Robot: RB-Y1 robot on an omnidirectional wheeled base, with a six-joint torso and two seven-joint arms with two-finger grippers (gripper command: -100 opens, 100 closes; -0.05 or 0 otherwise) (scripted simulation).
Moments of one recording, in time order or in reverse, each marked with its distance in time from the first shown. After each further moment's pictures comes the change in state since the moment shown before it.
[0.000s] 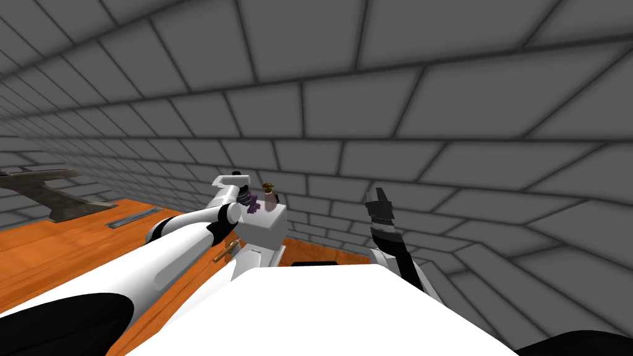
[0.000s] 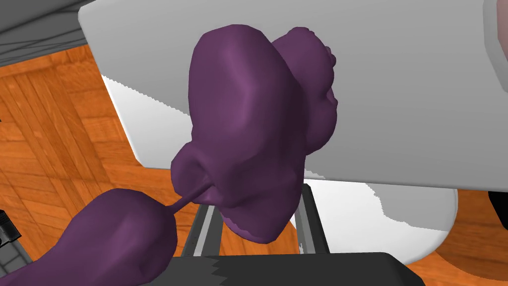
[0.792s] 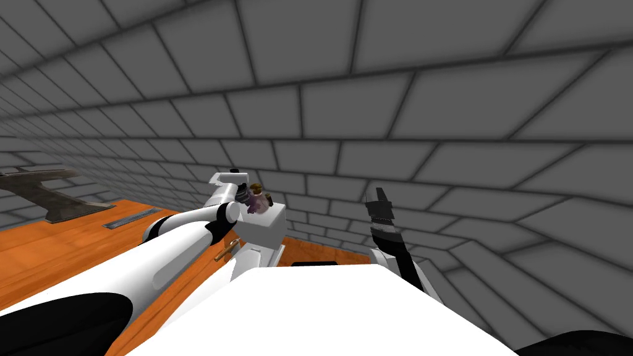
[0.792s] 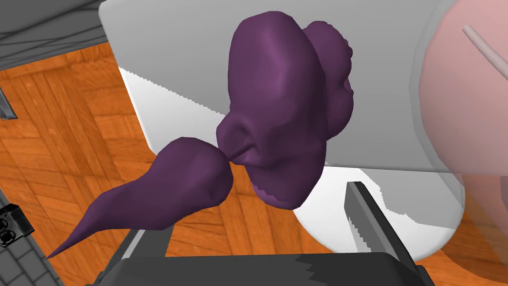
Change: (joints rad) left arm -0.014 0.016 -0.009 -0.026 -0.009 0.018 -0.009; right arm 0.000 0.000 0.000 0.000 0.000 0.000 0.000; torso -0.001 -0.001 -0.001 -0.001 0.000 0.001
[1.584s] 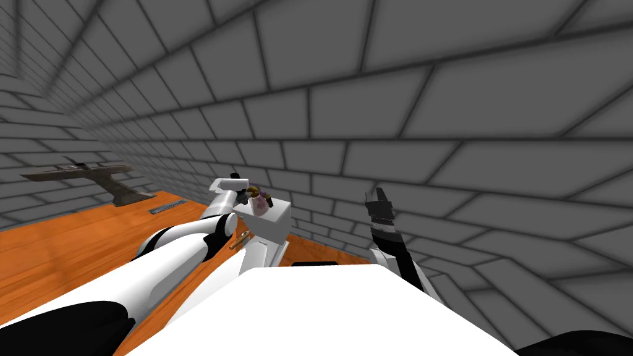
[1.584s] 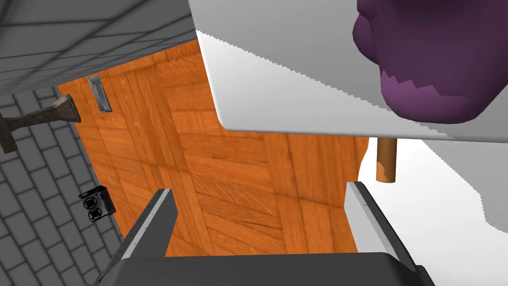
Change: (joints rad) left arm 0.152 -0.021 -0.054 -0.153 0.027 -0.216 -0.061; right arm 0.000 0.000 0.000 0.000 0.000 0.000 0.000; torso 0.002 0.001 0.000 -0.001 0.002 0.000
